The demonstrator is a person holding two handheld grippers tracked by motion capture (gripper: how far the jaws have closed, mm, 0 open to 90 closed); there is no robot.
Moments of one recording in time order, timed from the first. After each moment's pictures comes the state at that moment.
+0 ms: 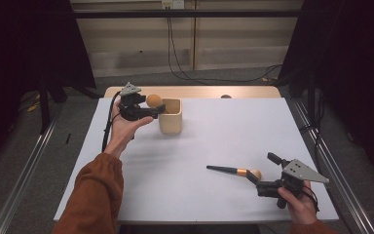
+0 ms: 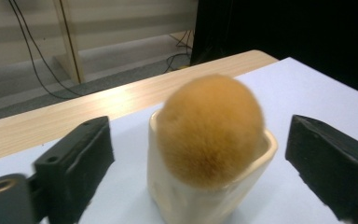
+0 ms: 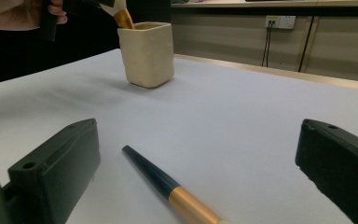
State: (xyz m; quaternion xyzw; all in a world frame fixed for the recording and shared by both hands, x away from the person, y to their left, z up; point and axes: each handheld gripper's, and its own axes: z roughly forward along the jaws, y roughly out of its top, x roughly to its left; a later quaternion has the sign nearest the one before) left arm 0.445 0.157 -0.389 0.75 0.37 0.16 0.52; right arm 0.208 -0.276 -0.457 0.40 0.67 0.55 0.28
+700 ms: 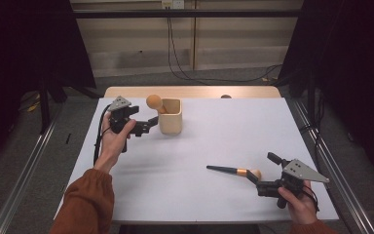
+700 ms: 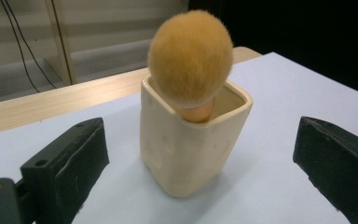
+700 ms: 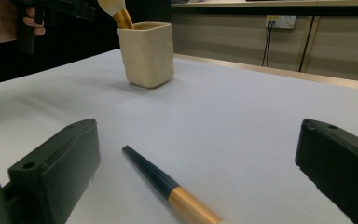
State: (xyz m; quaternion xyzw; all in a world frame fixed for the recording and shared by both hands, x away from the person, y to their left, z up) left arm 0.409 0.184 -0.407 0.74 0.36 0.17 0.54; right arm 0.208 -0.277 -0.457 0.40 0.67 0.55 0.28
